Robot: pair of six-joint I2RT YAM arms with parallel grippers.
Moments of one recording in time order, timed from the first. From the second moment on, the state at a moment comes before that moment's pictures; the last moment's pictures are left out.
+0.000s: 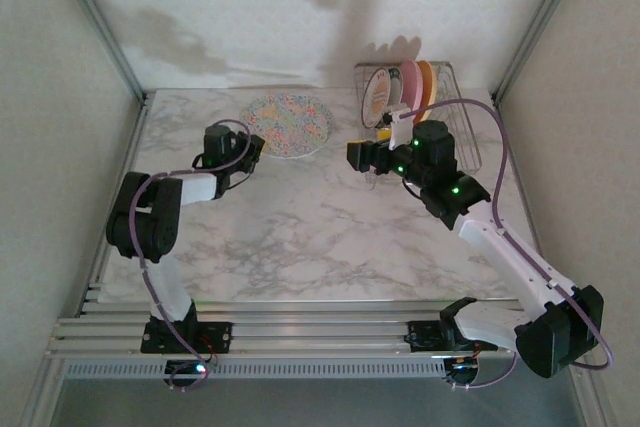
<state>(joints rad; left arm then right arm) -0.14 1.90 0.97 0.46 0.34 -1.29 0.52 1.17 1.06 -0.20 -0.18 0.22</state>
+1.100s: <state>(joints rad) -0.14 2.10 1.15 0.47 0.36 -1.29 0.52 1.19 1.06 -0.20 -0.19 0.22</state>
